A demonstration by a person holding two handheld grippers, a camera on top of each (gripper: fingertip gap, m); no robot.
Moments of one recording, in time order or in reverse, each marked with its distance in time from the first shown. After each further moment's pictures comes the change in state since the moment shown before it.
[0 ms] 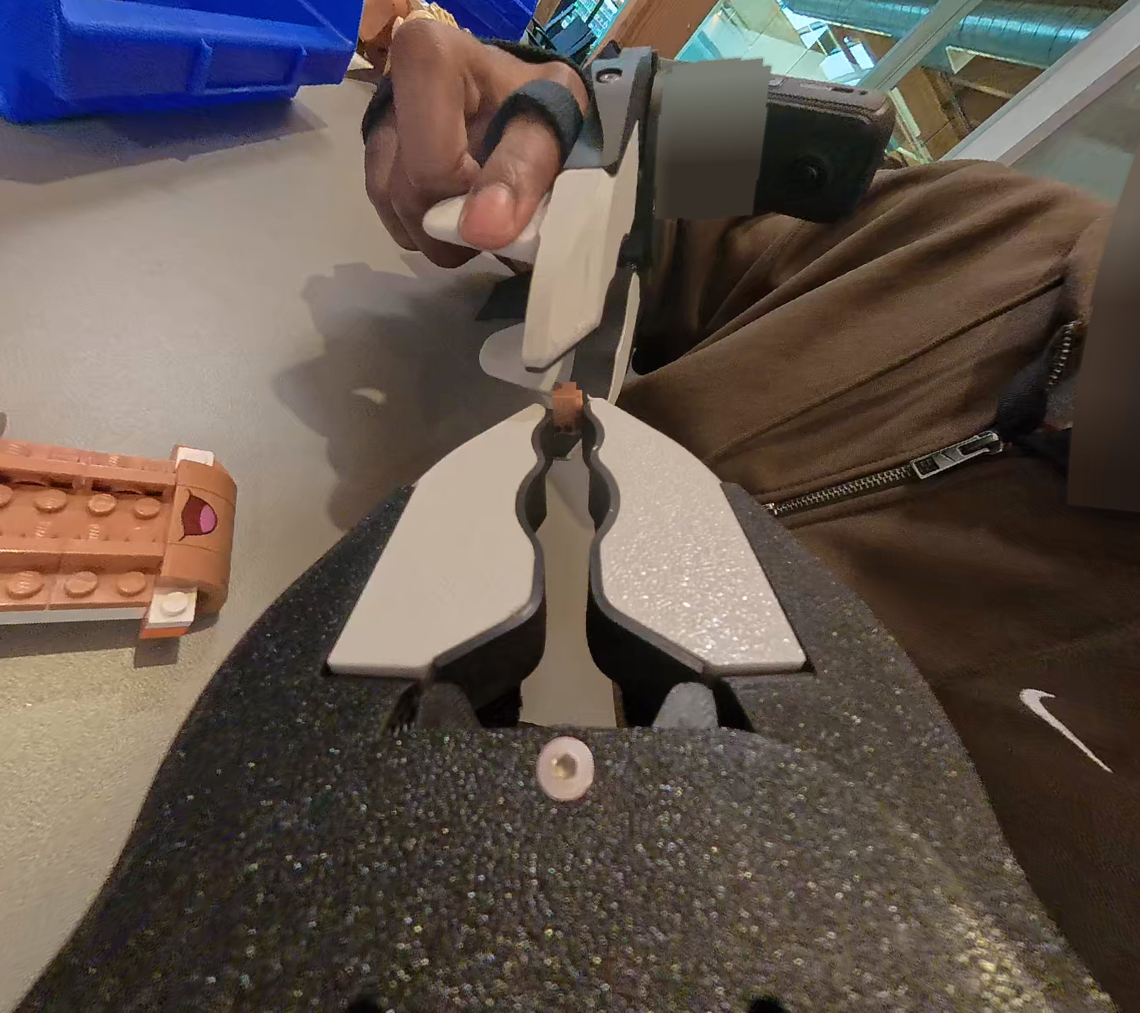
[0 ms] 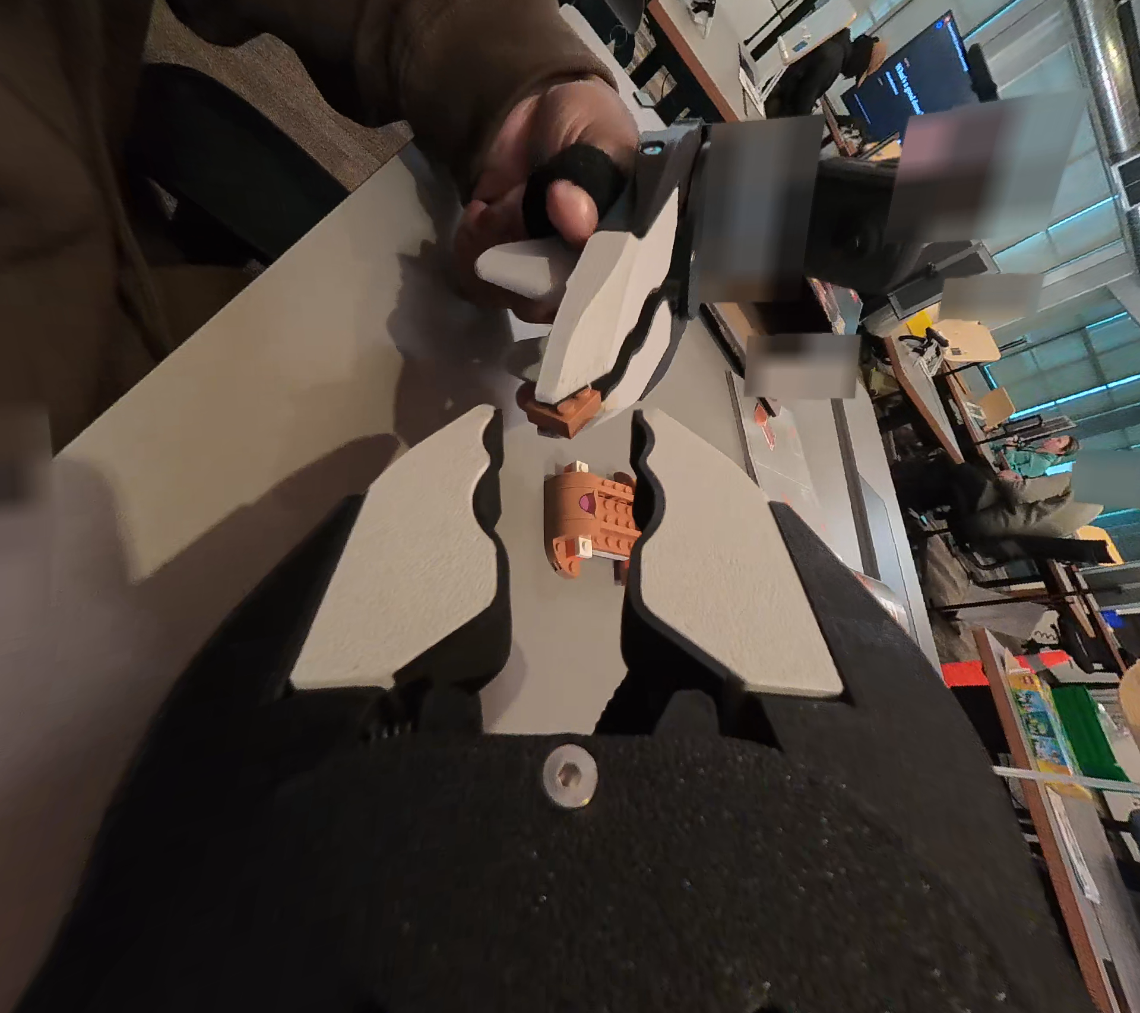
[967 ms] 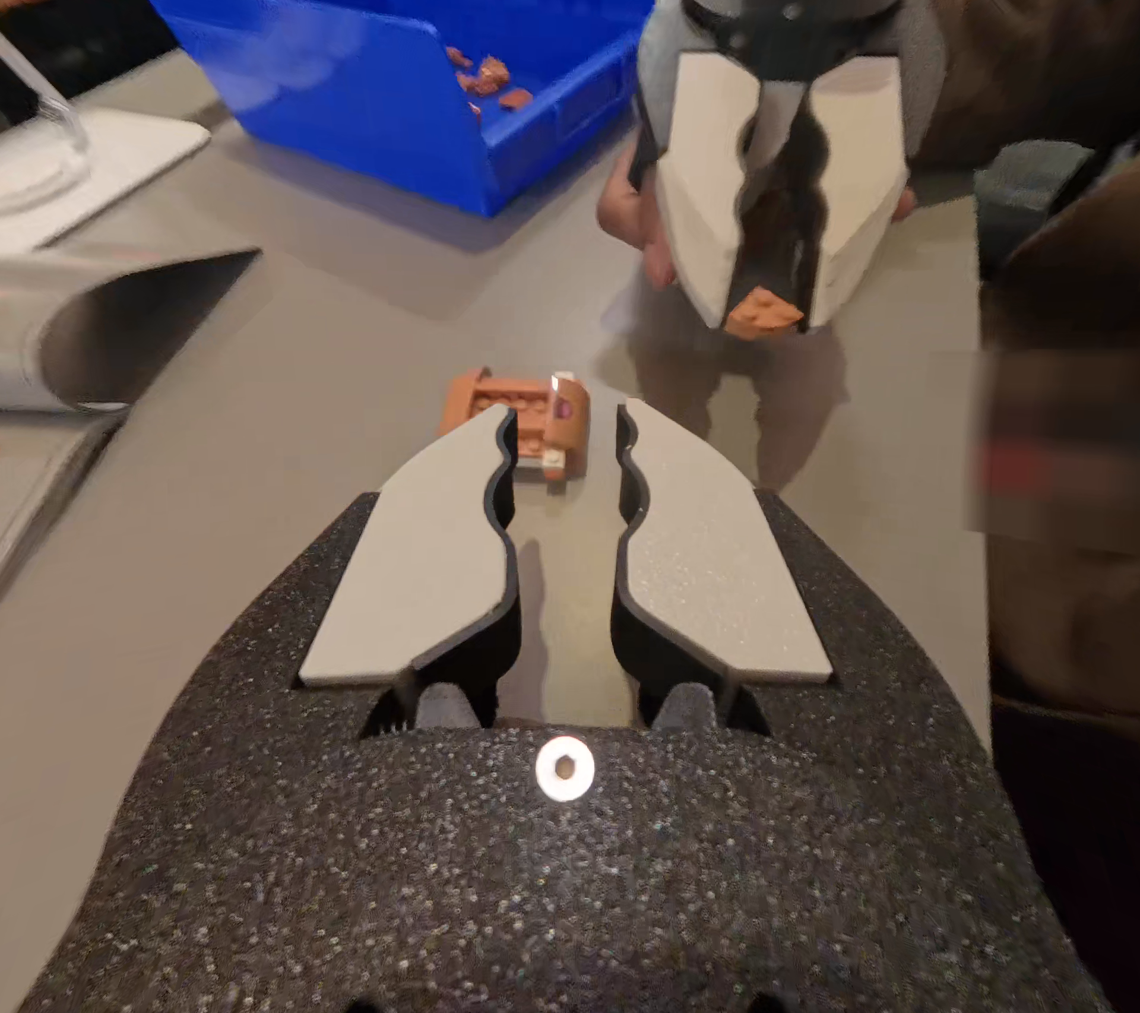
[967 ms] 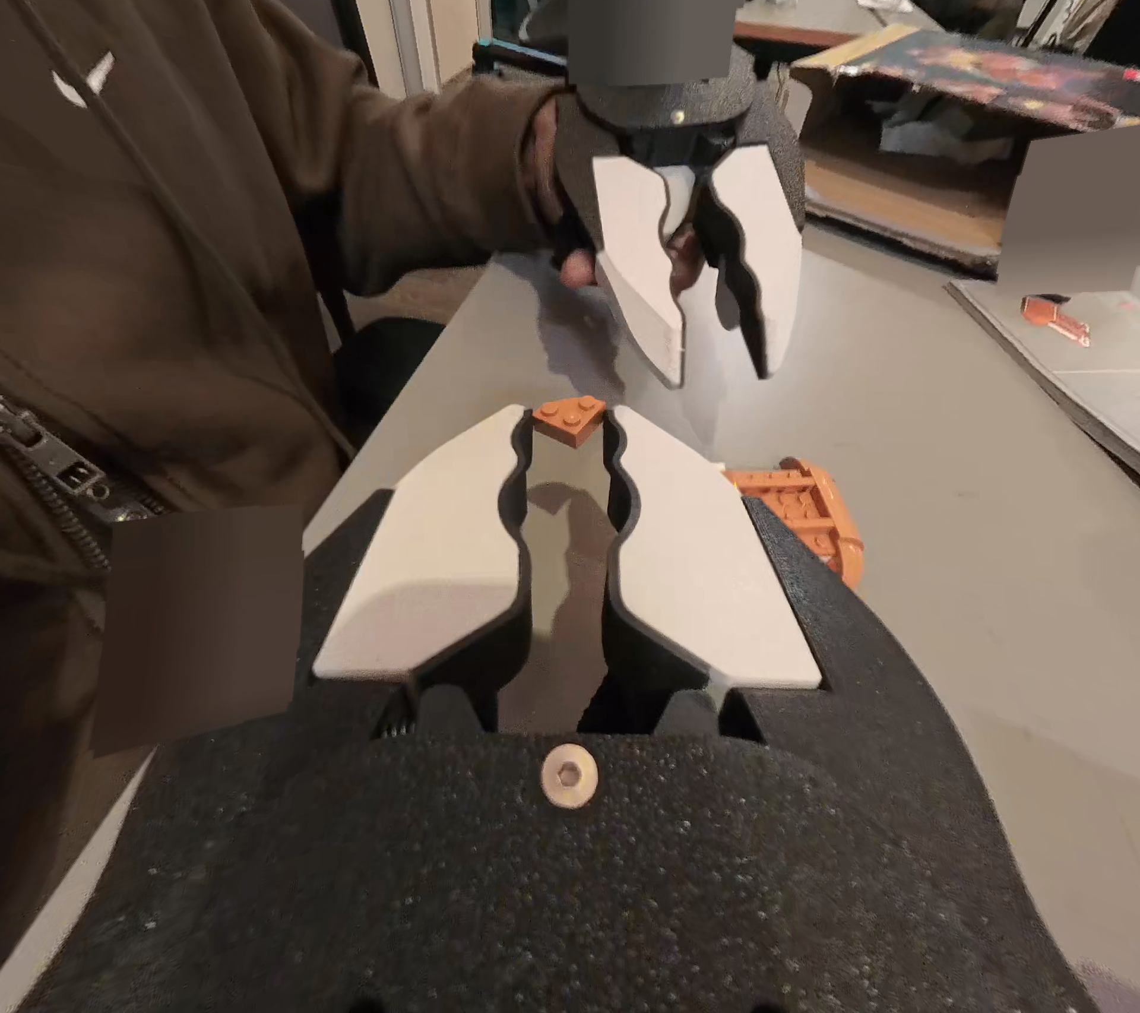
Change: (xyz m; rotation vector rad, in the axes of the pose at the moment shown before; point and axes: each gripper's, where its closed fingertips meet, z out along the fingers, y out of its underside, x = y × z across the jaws) left arm -0.056 -0.005 -0.064 -0.093 -0.650 0.589; right arm -0.008 0.005 0.011 0.156 -0.241 0.636
